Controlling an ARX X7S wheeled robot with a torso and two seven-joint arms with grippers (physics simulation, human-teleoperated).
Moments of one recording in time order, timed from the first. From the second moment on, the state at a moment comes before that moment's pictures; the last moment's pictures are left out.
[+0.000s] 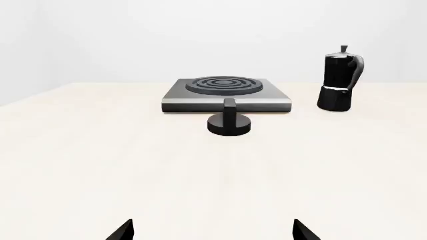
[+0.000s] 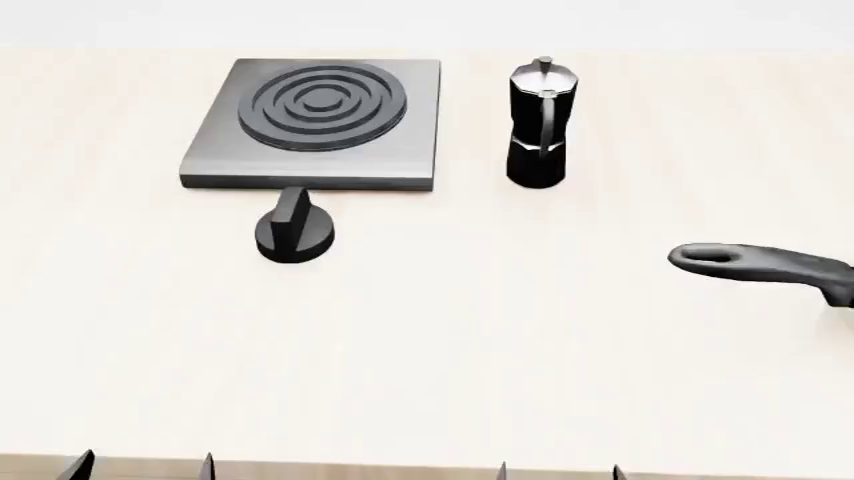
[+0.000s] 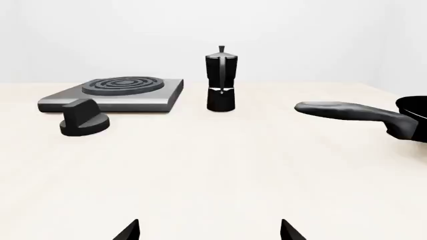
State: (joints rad) left arm 0.00 0.00 0.00 0.00 0.00 0.00 0.00; right arm 0.00 0.00 0.00 0.00 0.00 0.00 0.00
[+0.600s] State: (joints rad) left arm 0.03 -0.10 0.12 0.06 -0.09 0.01 -0.11; right arm -0.10 0.05 -0.06 -0.13 0.06 -0.02 0.05
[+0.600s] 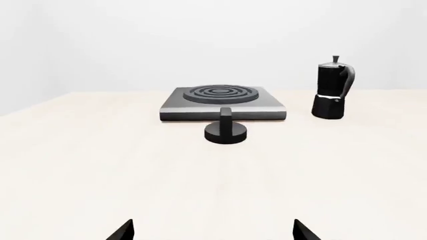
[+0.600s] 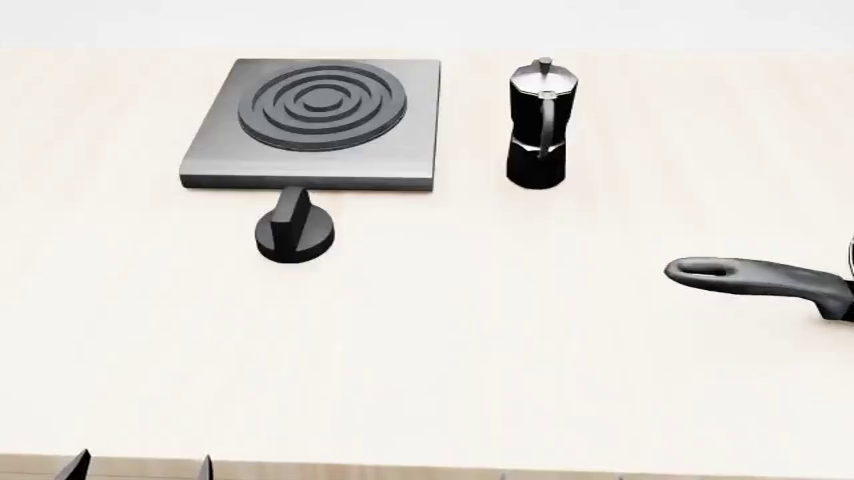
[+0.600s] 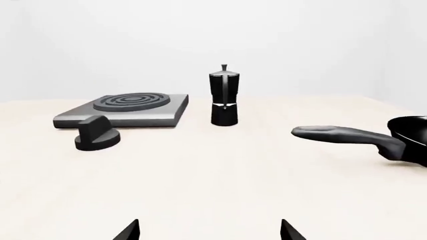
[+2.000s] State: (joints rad) left arm 0.07 -0.14 0.15 0.19 -0.11 0.02 -0.13; right arm -0.08 0.12 -0.21 -0.30 0.00 0.00 0.20
